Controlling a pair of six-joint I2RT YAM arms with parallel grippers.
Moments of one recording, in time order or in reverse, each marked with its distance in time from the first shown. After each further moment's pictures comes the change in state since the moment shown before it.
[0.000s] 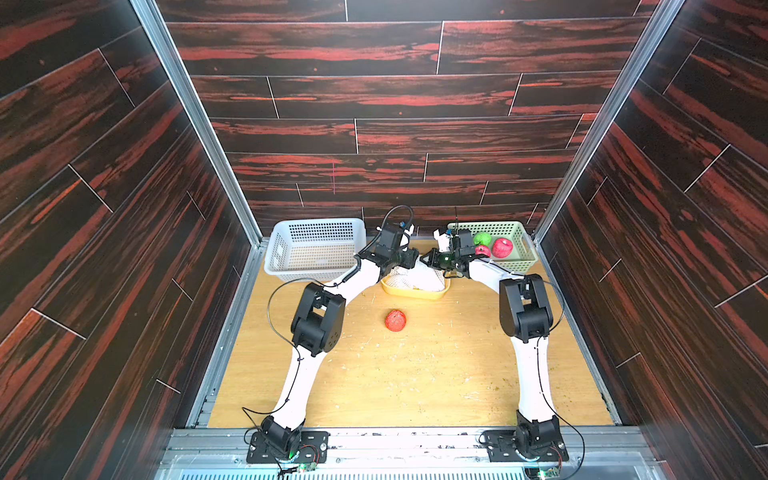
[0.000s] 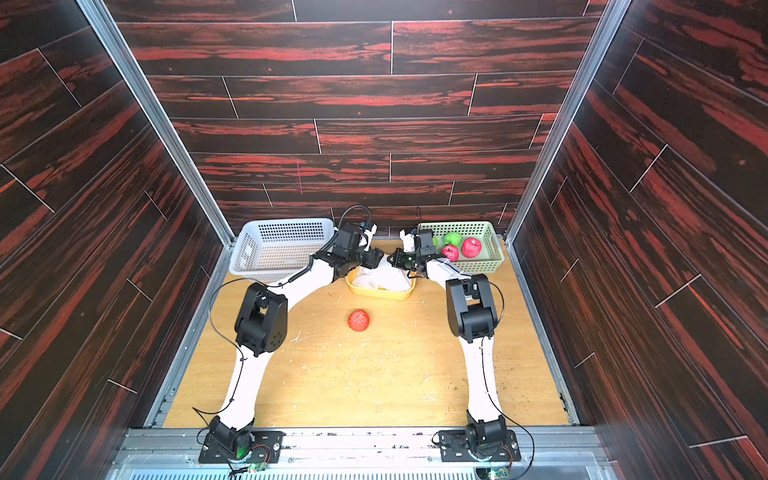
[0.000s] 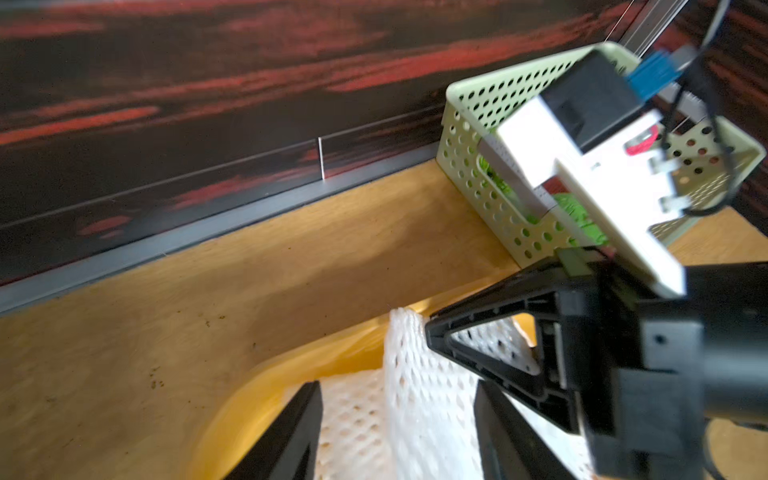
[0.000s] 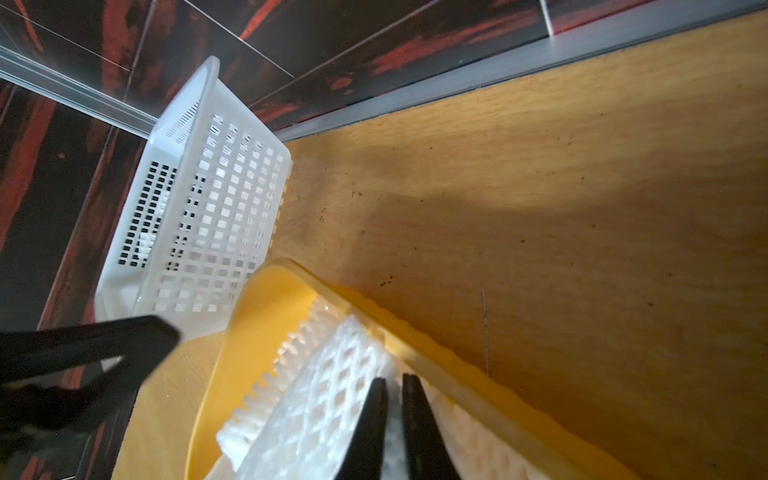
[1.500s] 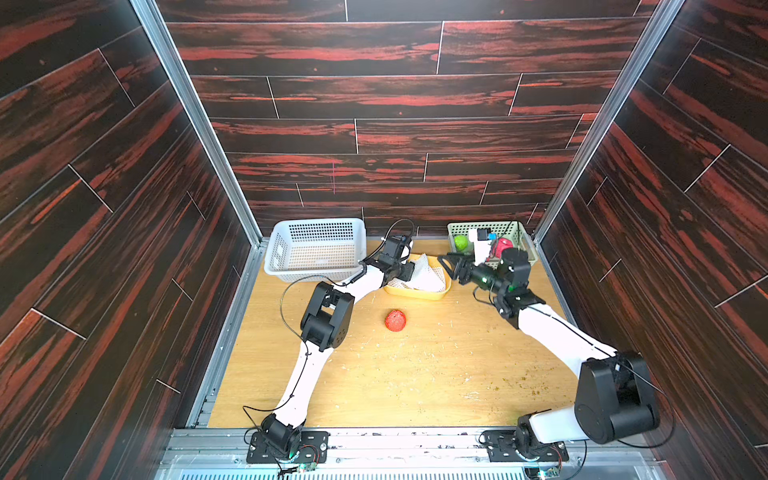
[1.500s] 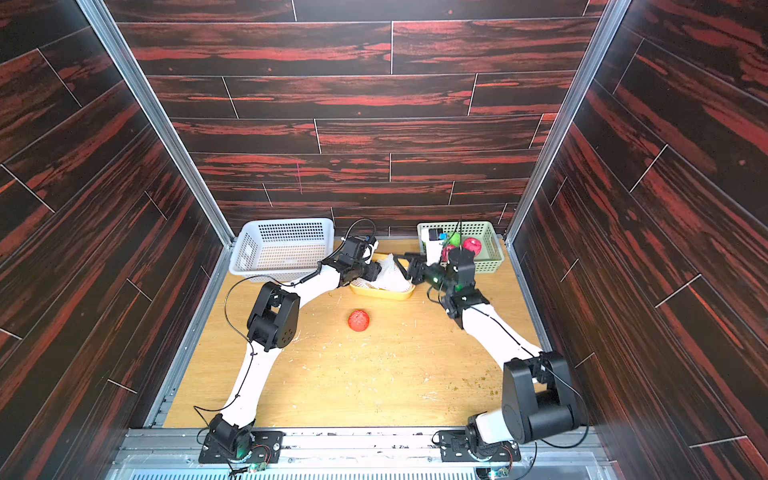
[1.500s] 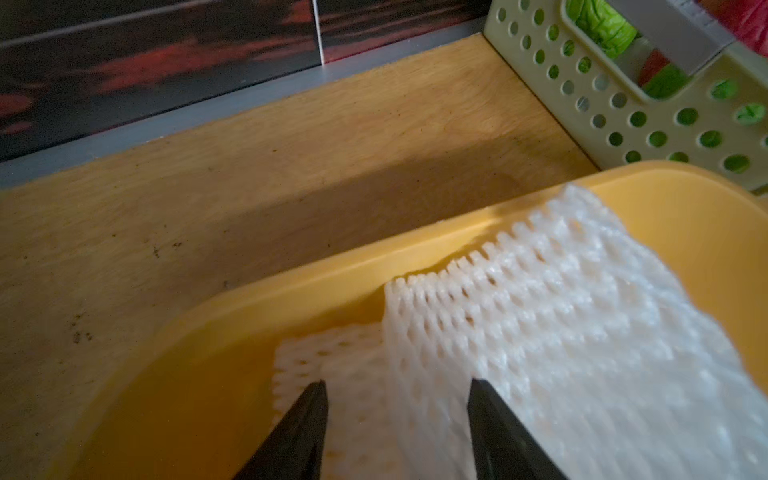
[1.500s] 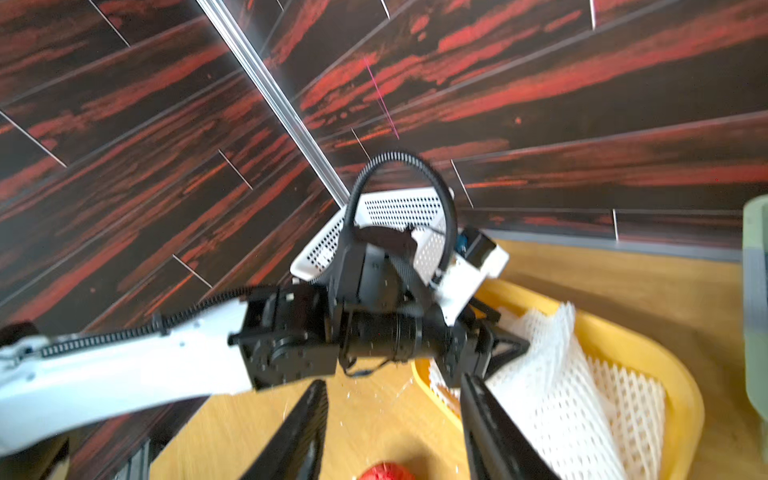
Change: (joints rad) left arm -0.001 0.104 0.008 -0.050 -0.023 0.029; right arm 0.004 -0.924 -0.889 0.476 -0.062 -0.031
